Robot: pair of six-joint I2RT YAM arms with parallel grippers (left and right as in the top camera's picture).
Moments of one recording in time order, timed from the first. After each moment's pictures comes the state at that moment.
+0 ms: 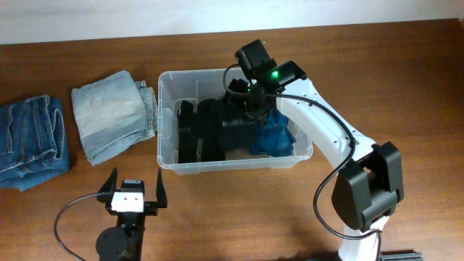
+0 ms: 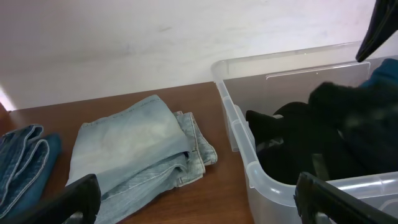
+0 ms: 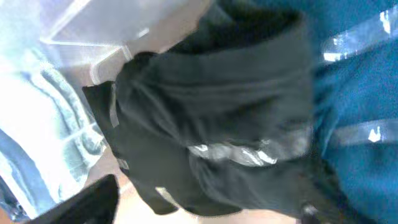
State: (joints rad) left arm -0.07 0.01 0.02 -0.10 -0.03 0.11; right arm 0.46 1.98 1.75 -0.96 -0.21 0.93
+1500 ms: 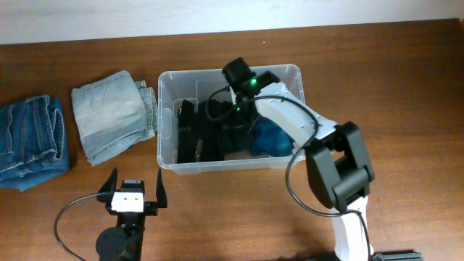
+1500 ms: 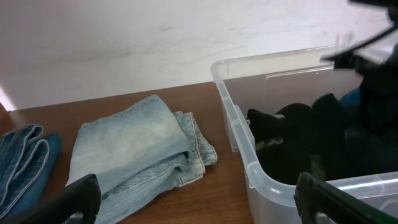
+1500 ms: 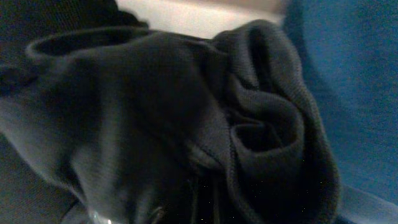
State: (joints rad) left arm -0.07 0.01 0.02 -0.10 -0.02 0.11; right arm 0.50 2.20 1.75 -0.91 -0.09 0.29
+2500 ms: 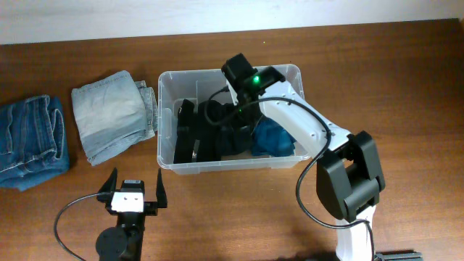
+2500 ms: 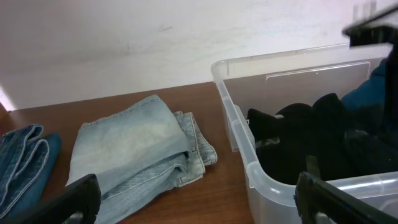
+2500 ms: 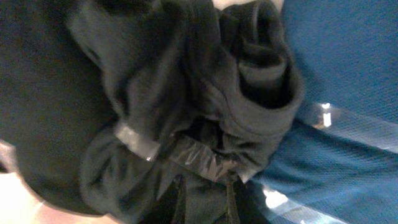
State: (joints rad) left arm -0.07 0.01 0.02 -0.10 -0.02 0.11; right arm 0.51 2.09 1.73 -1.01 -0.09 0.22
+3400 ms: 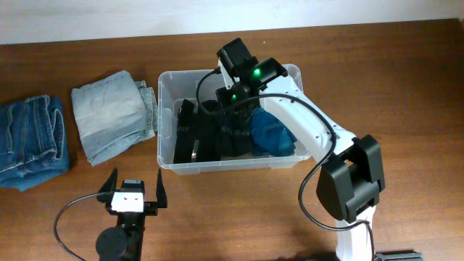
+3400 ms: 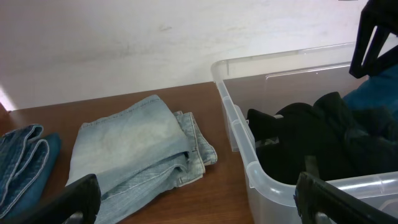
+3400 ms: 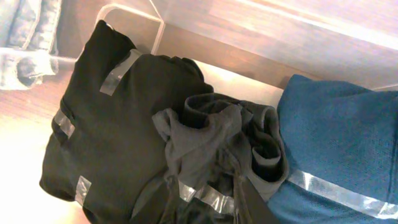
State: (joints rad) left arm -0.07 0.01 0.02 -0.10 -0.03 0.11; right arm 0.52 2.09 1.88 -0.96 -0.10 0.20
